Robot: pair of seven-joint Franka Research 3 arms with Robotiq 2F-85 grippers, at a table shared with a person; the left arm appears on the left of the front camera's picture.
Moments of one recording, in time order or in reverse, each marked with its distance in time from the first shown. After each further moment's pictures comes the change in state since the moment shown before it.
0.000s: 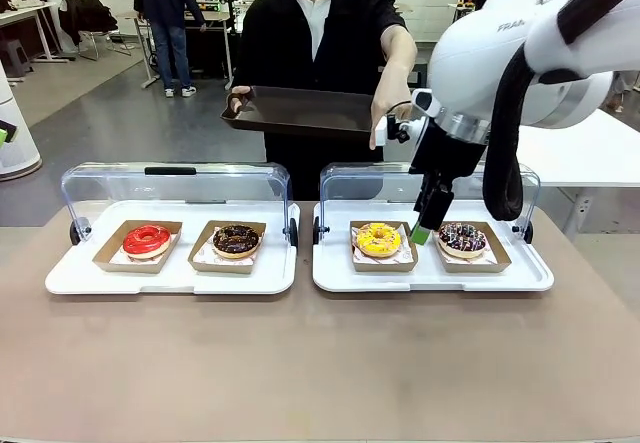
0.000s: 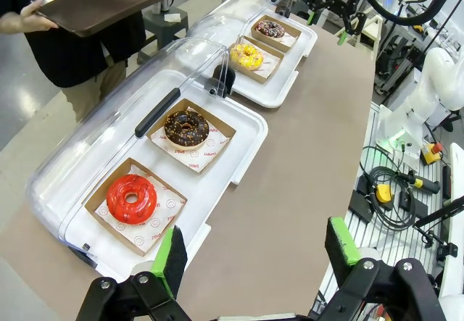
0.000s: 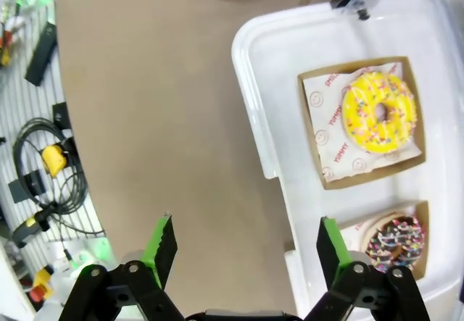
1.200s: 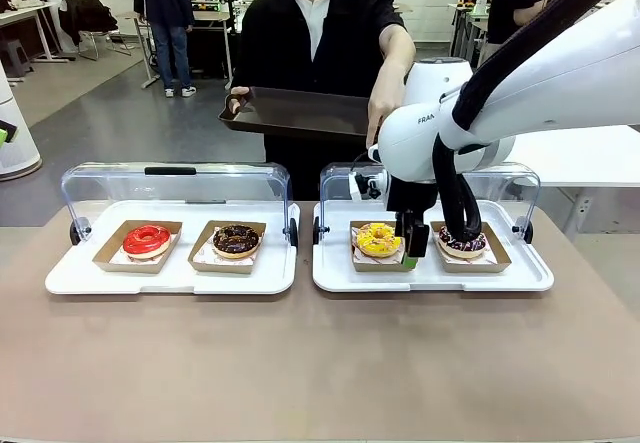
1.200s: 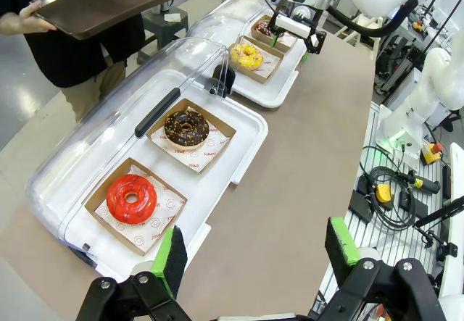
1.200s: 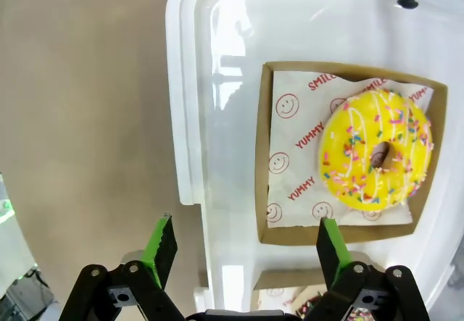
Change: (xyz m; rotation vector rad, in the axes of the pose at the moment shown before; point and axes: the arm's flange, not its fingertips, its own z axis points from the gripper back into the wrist) left arm 0.000 0.000 0.000 0.000 0.001 0.000; right arm 0.021 -0.060 -0.102 -0.010 0.182 0.264
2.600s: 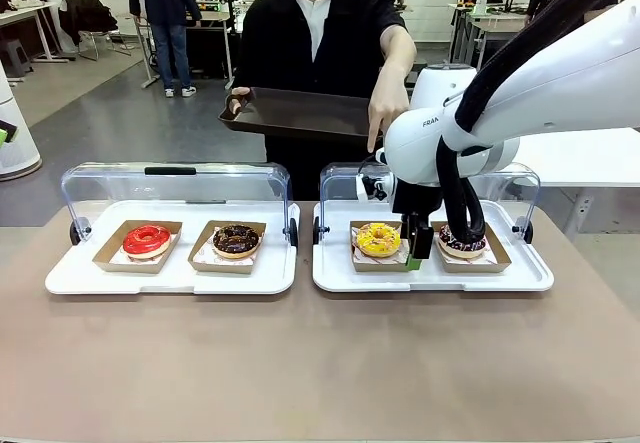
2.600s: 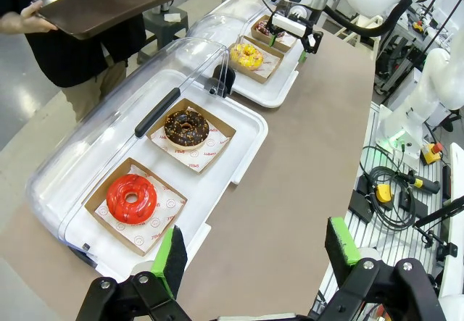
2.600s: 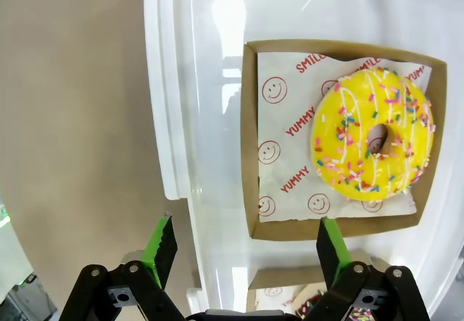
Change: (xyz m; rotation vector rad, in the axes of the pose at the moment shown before) left arm 0.000 0.000 0.000 0.000 0.000 0.000; right arm -0.013 -0.008 -0.009 -0.002 -0.007 -0.041
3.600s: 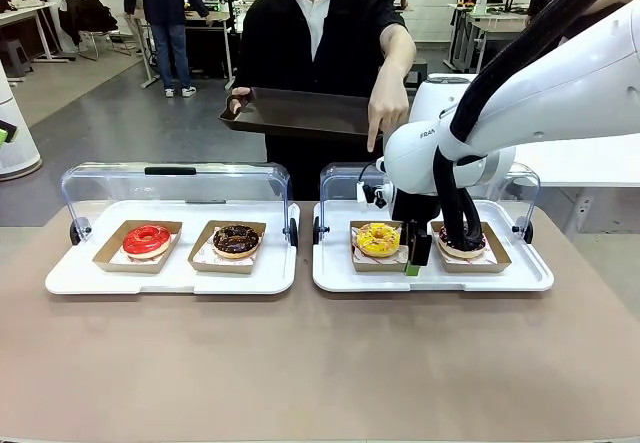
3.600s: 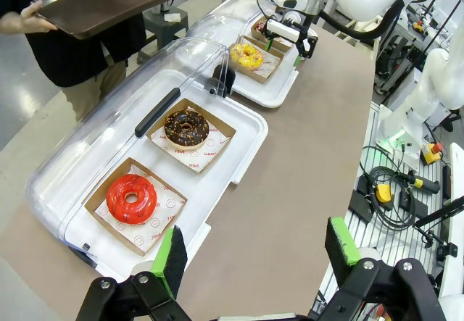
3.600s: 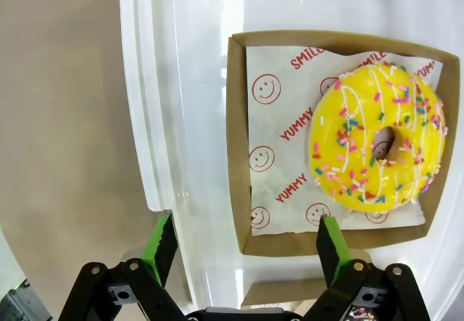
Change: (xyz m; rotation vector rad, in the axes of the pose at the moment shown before) left arm 0.000 0.000 0.000 0.000 0.000 0.000; right arm -0.004 -0.007 -0.020 0.006 -0.007 -0.009
